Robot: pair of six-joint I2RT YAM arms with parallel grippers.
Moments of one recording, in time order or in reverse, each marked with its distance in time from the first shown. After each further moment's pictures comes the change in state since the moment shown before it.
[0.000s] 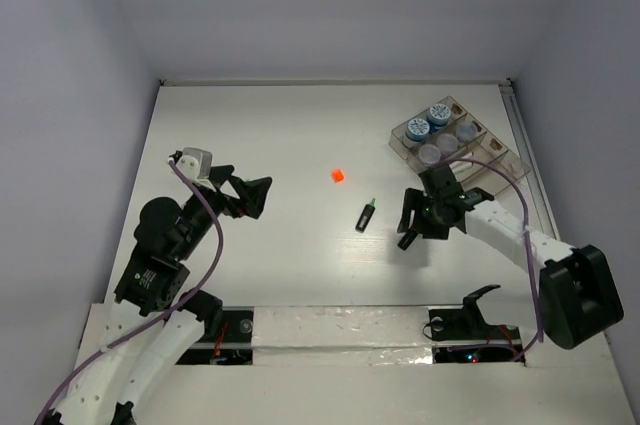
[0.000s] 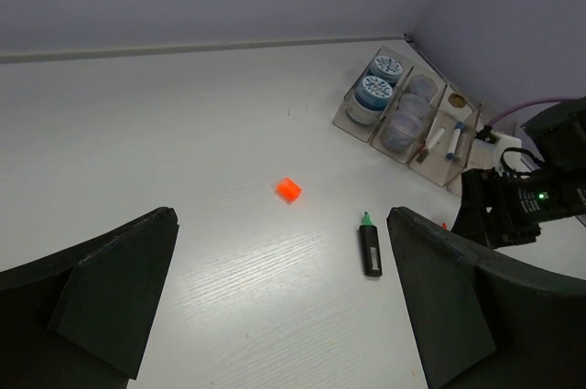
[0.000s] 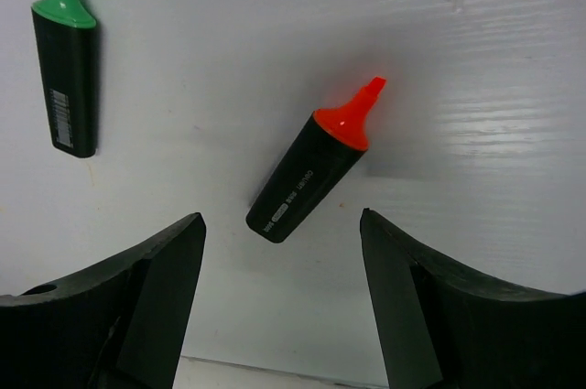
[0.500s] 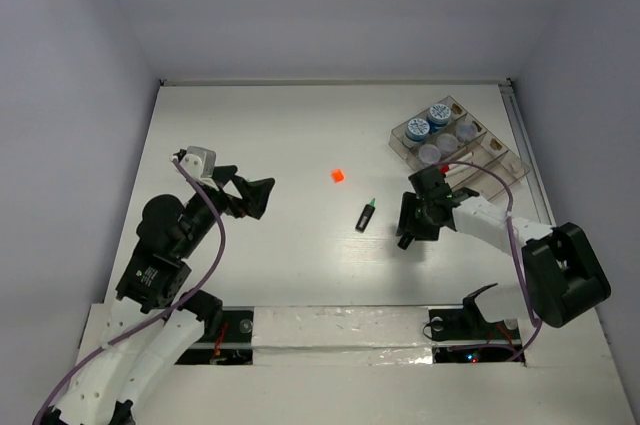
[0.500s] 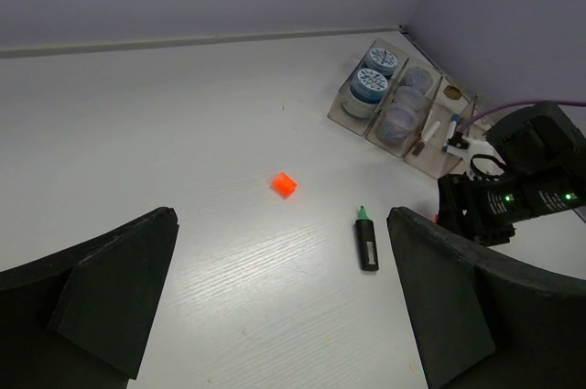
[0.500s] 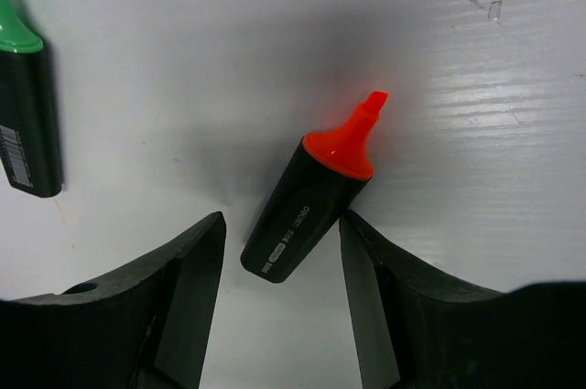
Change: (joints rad) left arm -0.007 0.013 0.000 0.000 0.011 0.000; right arm 0.042 0.148 -0.019 0.103 0.057 0.051
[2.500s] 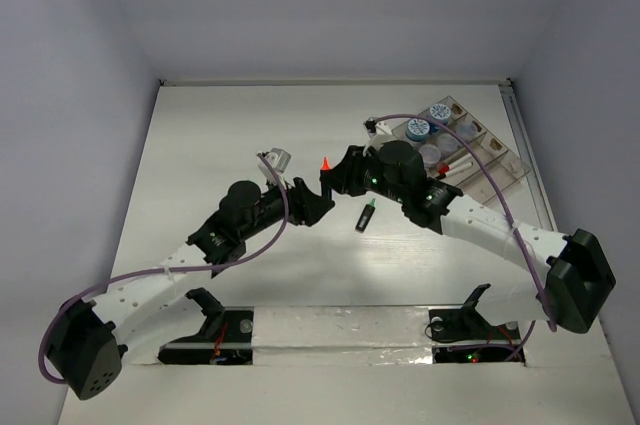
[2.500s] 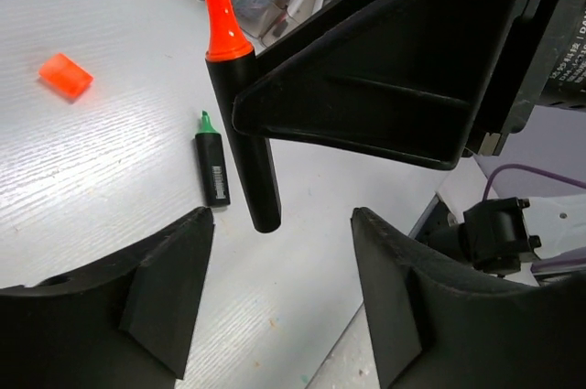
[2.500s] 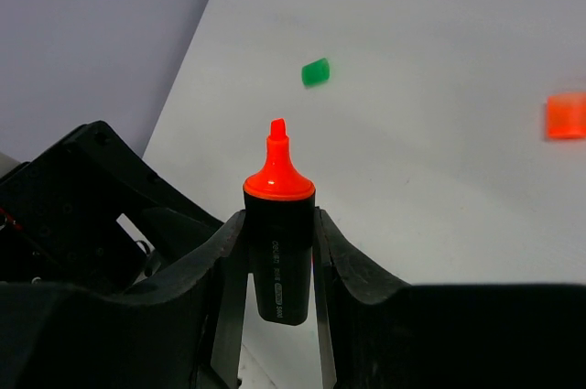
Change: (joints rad) left arm -0.274 0.417 -0.206 0.467 0.122 -0.339; right arm 0.354 -0.044 0.261 0.573 -0.097 0.039
